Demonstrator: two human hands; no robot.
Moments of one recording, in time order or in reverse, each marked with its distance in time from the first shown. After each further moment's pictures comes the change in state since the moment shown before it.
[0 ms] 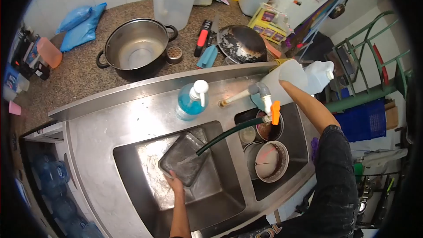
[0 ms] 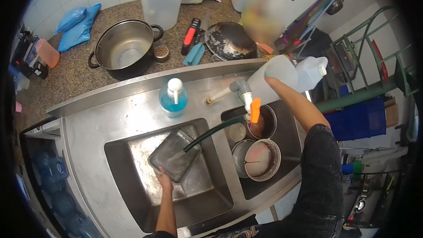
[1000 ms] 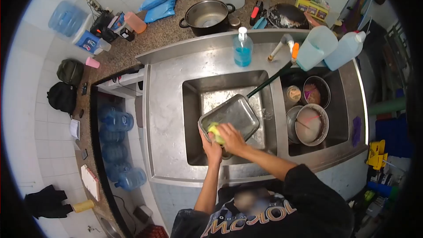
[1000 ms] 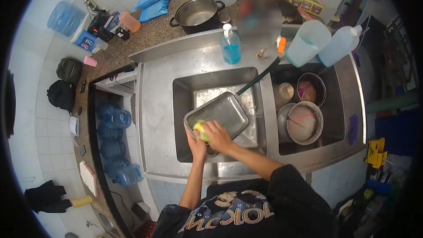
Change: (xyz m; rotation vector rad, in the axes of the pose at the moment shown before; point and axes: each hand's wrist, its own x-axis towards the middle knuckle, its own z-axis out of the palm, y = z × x) left_hand -0.198 0.205 -0.061 0.156 -0.024 0.354; right_hand -0.482 -0.303 0.096 0.967 0.199 -0.988
